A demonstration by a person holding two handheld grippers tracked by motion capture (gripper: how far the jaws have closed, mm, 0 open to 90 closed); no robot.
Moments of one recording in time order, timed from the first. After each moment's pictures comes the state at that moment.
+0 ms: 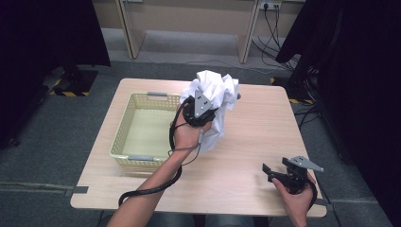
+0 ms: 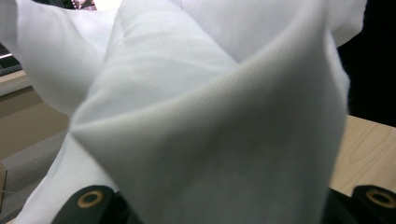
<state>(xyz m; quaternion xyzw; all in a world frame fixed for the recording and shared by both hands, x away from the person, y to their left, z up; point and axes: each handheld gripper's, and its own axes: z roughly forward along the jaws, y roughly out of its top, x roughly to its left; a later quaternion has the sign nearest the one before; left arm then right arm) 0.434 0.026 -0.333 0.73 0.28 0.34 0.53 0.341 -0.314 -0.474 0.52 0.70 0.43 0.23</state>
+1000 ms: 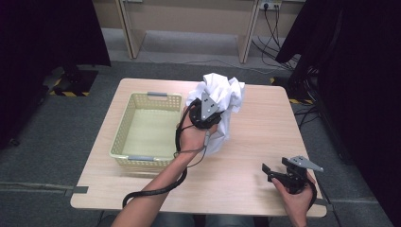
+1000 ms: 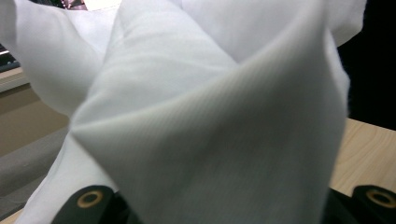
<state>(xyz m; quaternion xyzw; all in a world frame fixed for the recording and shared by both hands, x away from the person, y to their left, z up) 0.432 0.010 -0.338 0.73 0.28 0.33 0.53 0.342 -0.313 -0.474 0.52 0.70 0.43 0.23</state>
